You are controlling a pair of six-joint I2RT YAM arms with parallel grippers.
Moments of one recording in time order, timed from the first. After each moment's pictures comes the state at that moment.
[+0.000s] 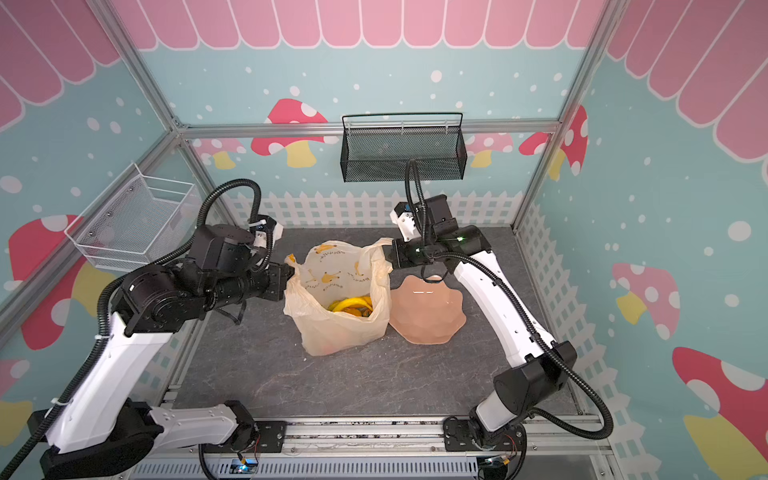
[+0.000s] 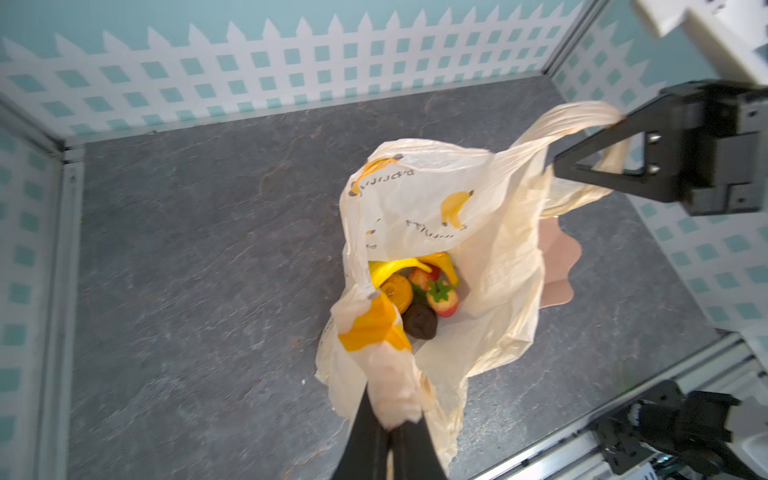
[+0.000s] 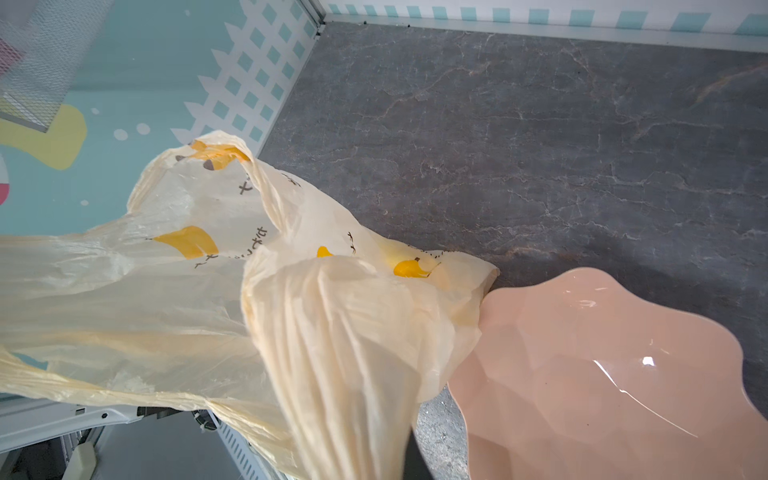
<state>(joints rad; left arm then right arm) -0.70 1.24 1.82 -1.27 -0.17 -0.36 0.45 1.56 1.78 -0.99 -0.41 0.22</state>
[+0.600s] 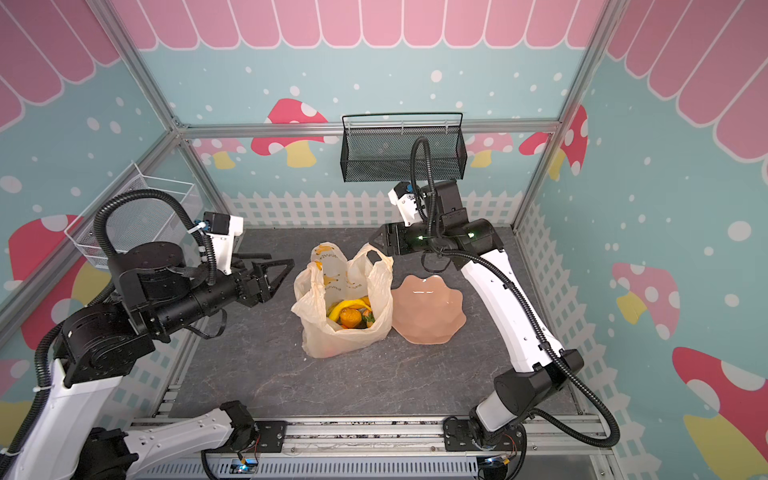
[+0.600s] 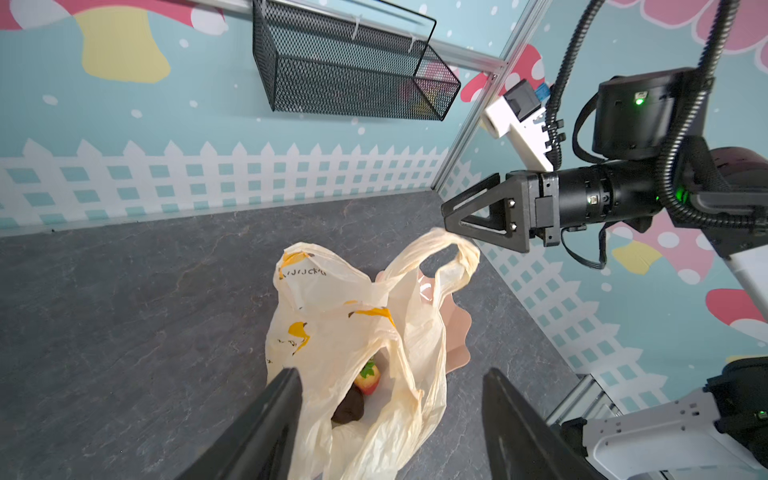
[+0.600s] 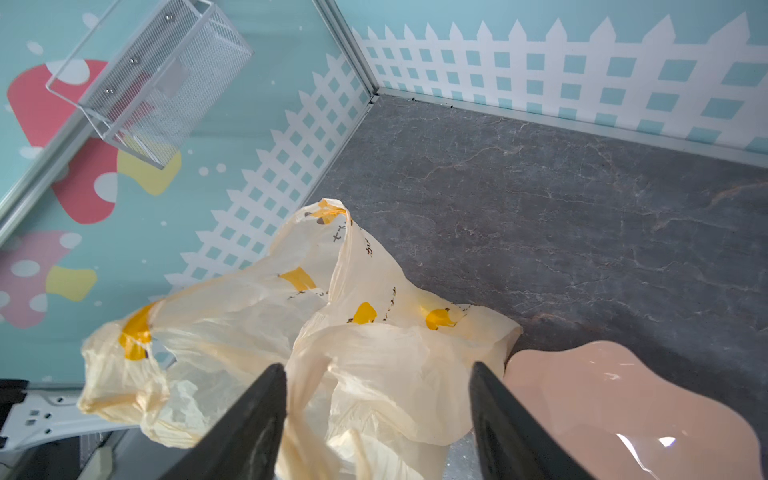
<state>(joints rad) -0.71 1.02 1.70 -0.98 -0.08 -0.38 0.45 1.56 1.92 -0.97 -0.47 0.23</state>
